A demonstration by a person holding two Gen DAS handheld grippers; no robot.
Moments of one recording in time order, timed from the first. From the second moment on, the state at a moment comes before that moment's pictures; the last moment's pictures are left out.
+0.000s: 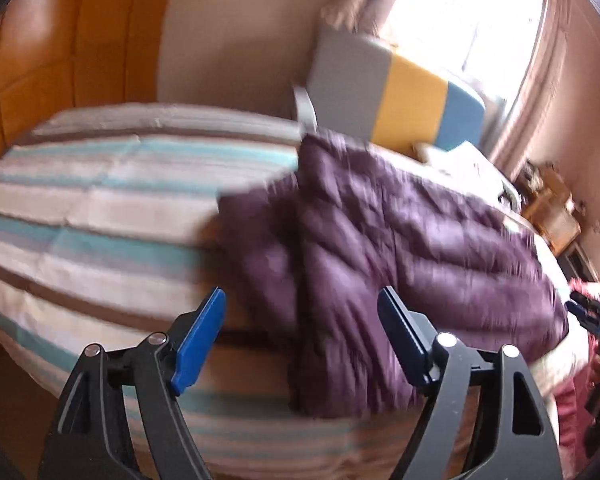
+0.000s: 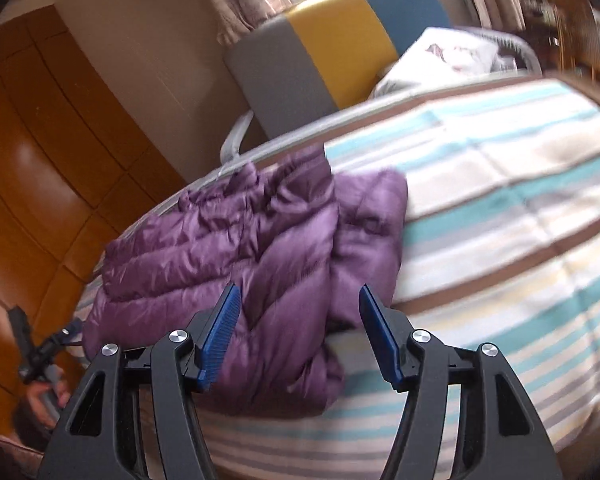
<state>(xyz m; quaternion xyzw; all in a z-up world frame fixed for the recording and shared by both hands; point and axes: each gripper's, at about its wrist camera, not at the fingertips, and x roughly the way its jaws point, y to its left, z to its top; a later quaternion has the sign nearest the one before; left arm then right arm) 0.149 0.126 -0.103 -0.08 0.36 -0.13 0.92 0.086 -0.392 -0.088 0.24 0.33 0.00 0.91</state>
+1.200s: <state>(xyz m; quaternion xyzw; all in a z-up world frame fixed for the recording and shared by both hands) 0.316 0.041 -0.107 -0.06 0.42 -0.11 0.90 0.263 -0.401 -0.089 0.15 0.40 -0.06 0.90</state>
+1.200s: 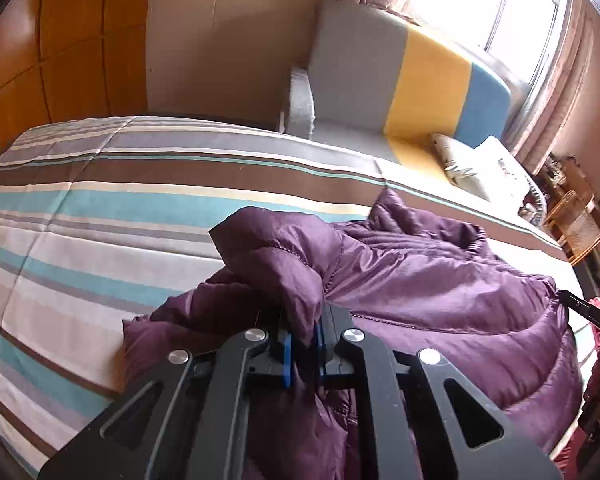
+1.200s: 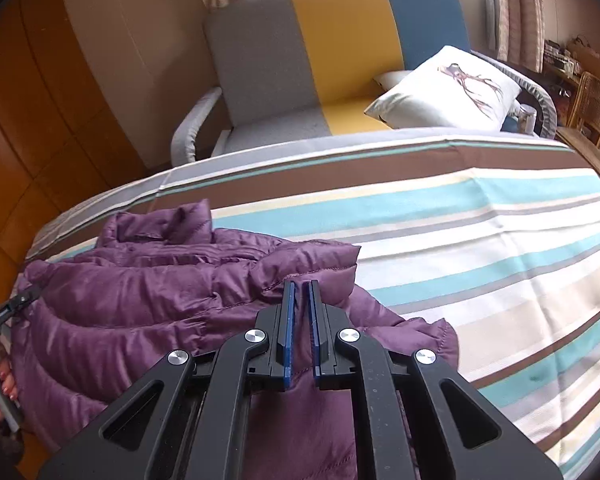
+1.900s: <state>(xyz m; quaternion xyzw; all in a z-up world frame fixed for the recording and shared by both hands) 0.330 0.034 -0.156 -0.05 0.43 -0.08 0.90 0.291 -0.392 -0.144 0.10 0.41 -0.11 0.90</state>
